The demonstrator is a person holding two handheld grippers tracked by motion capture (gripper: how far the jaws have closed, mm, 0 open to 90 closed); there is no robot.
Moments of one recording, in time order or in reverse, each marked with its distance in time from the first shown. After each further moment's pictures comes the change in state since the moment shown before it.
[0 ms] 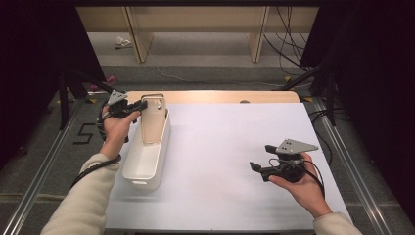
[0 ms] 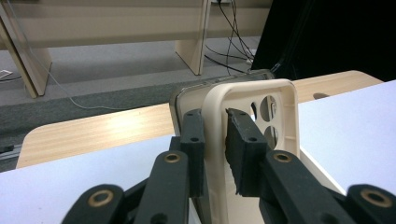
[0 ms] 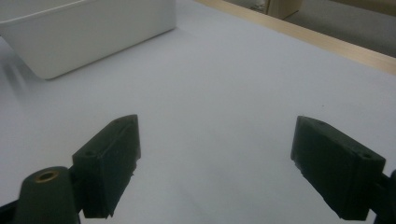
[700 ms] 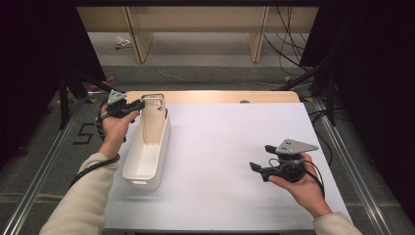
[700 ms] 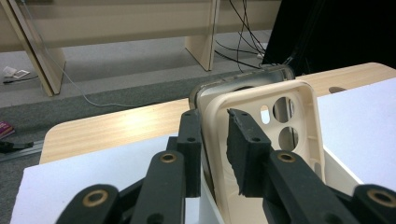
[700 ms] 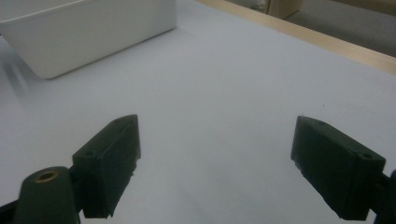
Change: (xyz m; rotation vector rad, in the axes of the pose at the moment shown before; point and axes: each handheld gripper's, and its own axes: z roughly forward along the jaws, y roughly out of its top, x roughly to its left) left arm 0.004 0.002 -0.002 0.016 0.041 0.028; right arm 0.000 0.000 0.000 0.003 0.001 0.000
